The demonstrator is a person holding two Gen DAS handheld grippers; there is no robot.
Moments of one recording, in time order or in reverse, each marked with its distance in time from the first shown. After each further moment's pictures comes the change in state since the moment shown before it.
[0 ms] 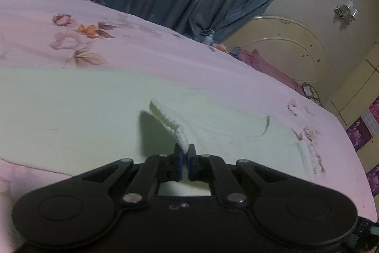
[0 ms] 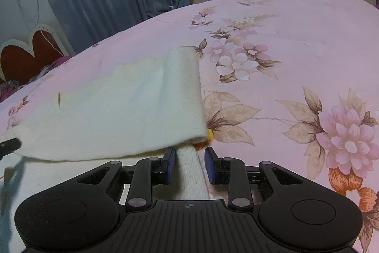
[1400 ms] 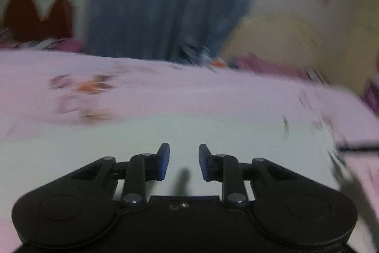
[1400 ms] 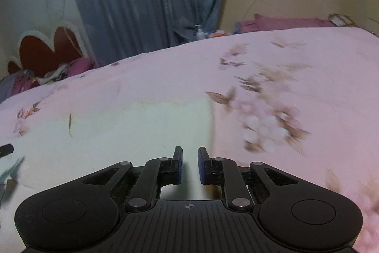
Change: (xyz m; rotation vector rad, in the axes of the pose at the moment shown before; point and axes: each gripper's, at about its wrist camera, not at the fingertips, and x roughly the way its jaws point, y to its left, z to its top) left arm 0.007 -0.009 0.010 0.322 -0.102 0.067; right arm 0.037 0.030 0.059 -0.175 -0.054 0.112
